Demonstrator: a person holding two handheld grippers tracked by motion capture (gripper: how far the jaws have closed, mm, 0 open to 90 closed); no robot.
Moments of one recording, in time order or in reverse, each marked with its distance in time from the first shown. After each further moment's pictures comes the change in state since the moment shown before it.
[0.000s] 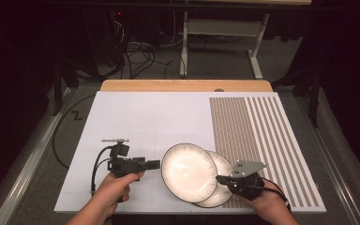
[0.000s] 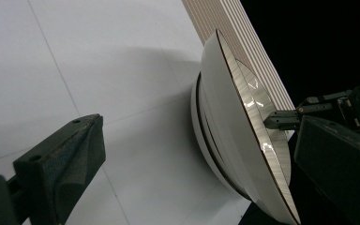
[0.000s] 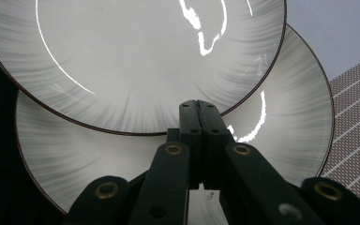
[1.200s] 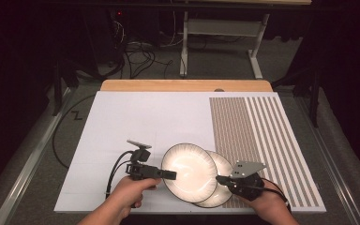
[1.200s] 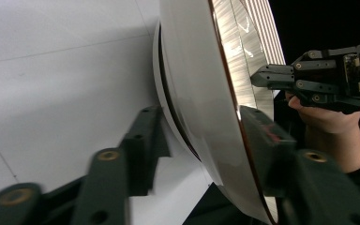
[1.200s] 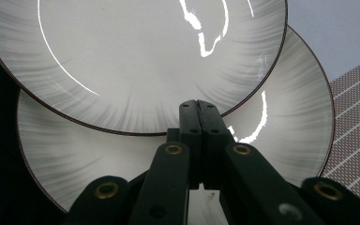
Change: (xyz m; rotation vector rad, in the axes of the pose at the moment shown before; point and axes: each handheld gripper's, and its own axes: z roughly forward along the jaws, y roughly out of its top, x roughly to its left) left arm -0.019 -0.005 0.042 0.244 -0.049 -0.089; right arm 0.001 0.000 0.000 -0.004 -0.001 -0.008
